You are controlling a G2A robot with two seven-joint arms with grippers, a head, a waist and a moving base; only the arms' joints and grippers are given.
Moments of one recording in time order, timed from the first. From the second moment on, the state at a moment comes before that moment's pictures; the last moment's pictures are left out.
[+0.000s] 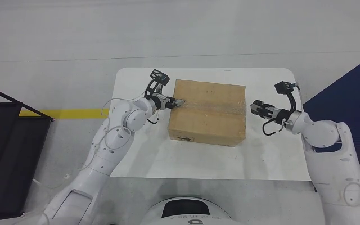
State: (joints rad) left arm 1.05 -1.33 -1.09 -1.37 1.01 -0.24 -0.62; right arm -1.45 -1.00 1.67 -1.64 -0.38 -0.26 0.94
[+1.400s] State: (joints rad) left arm 1.18 -1.29 -1.20 -1.52 1.00 -0.29 -0.59; right arm -1.39 -0.98 1.56 -1.56 -0.36 -0.26 0.91
